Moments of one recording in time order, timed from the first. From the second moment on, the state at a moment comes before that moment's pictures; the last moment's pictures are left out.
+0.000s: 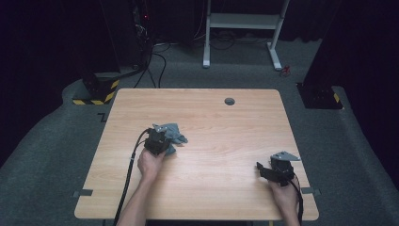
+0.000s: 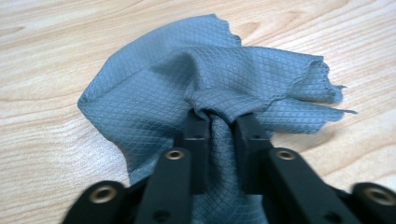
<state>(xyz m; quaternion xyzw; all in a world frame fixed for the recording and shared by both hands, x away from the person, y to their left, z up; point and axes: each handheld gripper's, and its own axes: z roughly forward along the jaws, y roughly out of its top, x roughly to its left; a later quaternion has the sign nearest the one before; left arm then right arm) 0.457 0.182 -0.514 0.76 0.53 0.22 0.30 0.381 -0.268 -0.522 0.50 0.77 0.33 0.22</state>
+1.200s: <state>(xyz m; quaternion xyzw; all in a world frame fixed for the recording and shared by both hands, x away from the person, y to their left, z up) 0.407 0.101 -0.494 0.80 0.41 0.11 0.42 0.381 -0.268 -0.522 0.50 0.77 0.33 0.22</state>
